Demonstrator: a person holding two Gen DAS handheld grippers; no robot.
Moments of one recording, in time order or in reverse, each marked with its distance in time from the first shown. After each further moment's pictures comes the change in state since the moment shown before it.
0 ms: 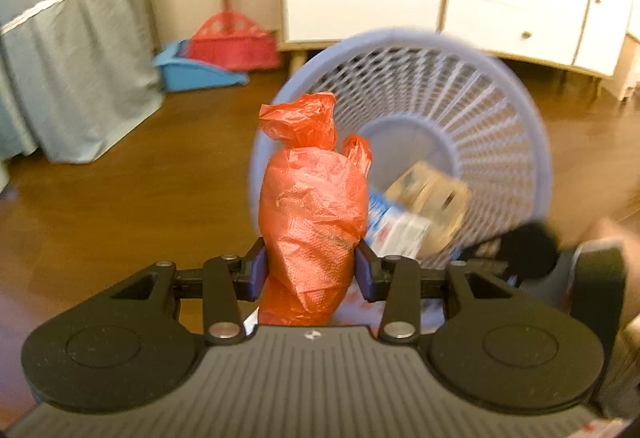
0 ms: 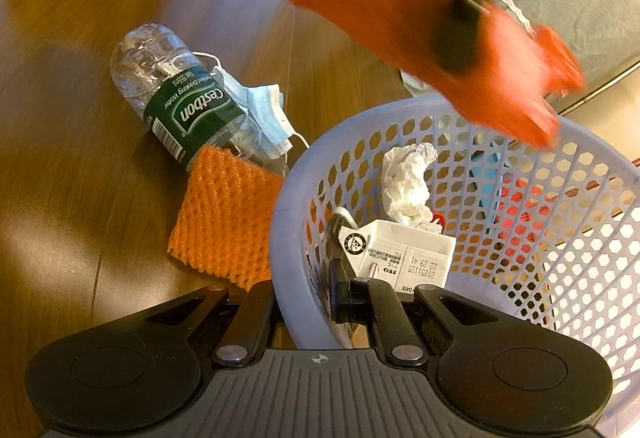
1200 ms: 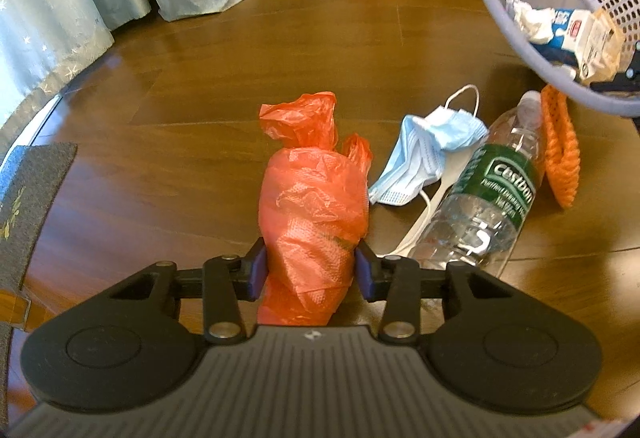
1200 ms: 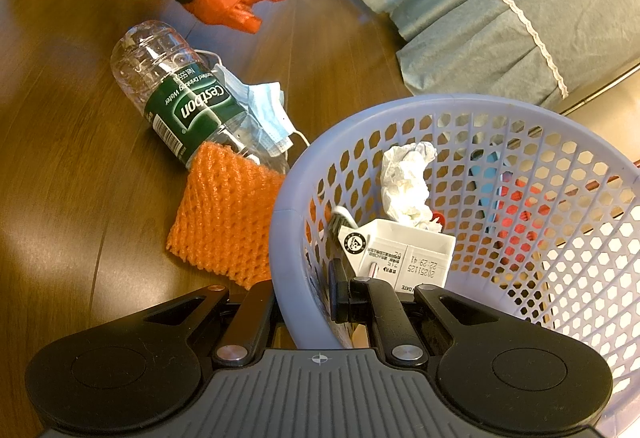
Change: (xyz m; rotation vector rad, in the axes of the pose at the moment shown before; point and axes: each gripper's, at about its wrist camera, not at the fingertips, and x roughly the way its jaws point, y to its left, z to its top) left arm -0.009 0.097 -0.162 -0.118 0.257 0.320; right arm 0.000 0.001 0.000 -0.009 0.003 -0.002
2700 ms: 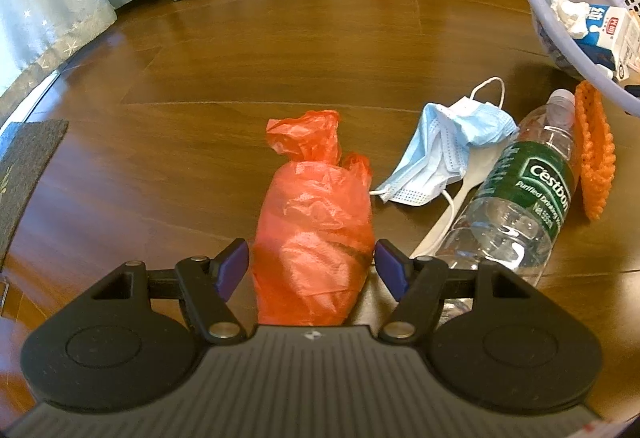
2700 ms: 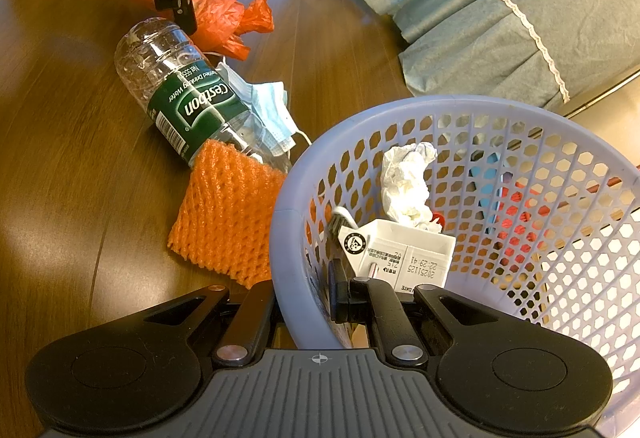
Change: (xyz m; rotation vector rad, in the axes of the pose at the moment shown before) left arm 0.039 0.001 -0.007 -0.056 0.026 0.010; right arm -0.001 0.001 0.000 -0.011 0.000 -0.002
